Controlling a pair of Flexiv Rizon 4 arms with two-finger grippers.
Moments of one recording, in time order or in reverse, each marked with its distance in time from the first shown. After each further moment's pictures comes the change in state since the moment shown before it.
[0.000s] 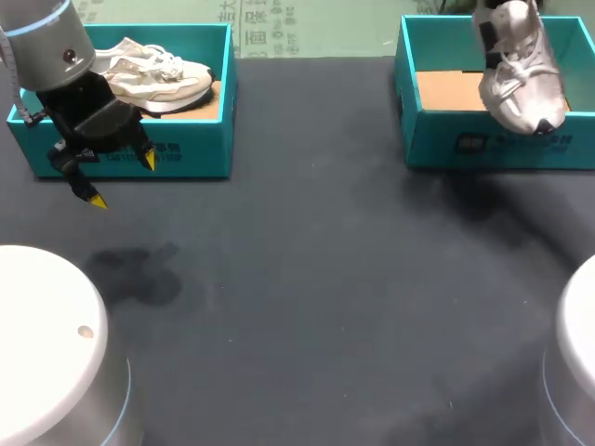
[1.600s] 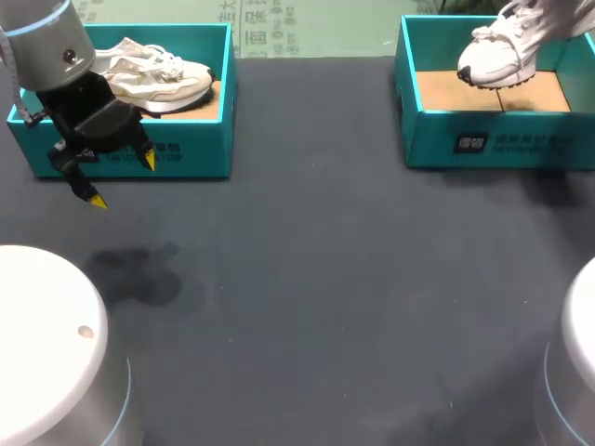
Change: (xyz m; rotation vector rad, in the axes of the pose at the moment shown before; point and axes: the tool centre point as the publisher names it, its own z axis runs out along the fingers) left arm 0.000 0.000 0.000 0.000 0.000 0.000; right arm 0.001 -0.140 0.073 0.147 0.203 0.989
